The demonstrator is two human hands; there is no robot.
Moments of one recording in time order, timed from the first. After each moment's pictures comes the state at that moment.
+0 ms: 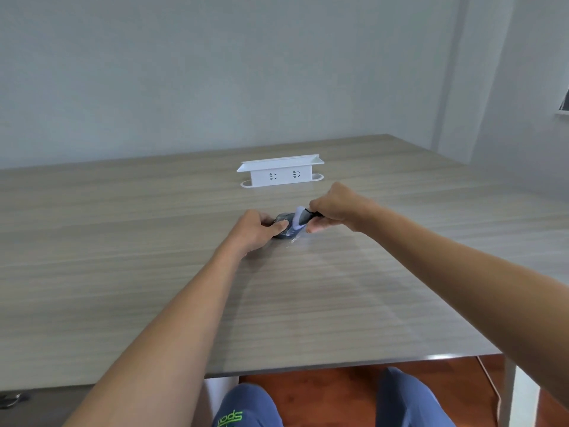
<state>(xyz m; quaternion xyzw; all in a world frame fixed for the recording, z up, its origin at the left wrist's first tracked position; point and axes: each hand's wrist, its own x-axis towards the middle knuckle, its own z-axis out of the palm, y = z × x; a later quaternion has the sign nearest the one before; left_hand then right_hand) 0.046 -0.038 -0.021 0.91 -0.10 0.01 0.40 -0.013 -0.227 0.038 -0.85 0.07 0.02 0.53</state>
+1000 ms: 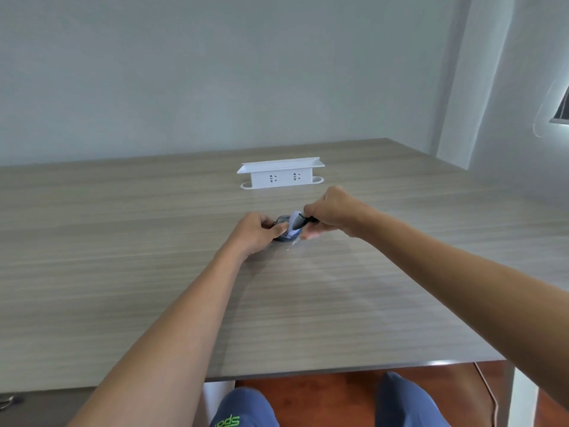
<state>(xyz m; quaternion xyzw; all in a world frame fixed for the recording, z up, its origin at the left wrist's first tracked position) 0.052 -0.038 -0.030 0.90 -0.10 0.01 0.43 -0.015 -0.219 0.038 -0.86 0.04 0.01 0.52</state>
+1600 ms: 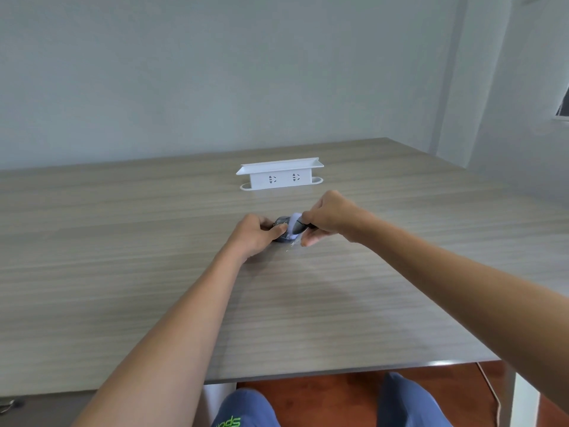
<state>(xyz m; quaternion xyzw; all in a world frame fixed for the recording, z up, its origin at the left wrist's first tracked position) 0.053 -0.038 -0.032 0.89 -0.10 0.01 0.44 -0.018 -0.219 0.033 -0.87 0.04 0.03 0.49</state>
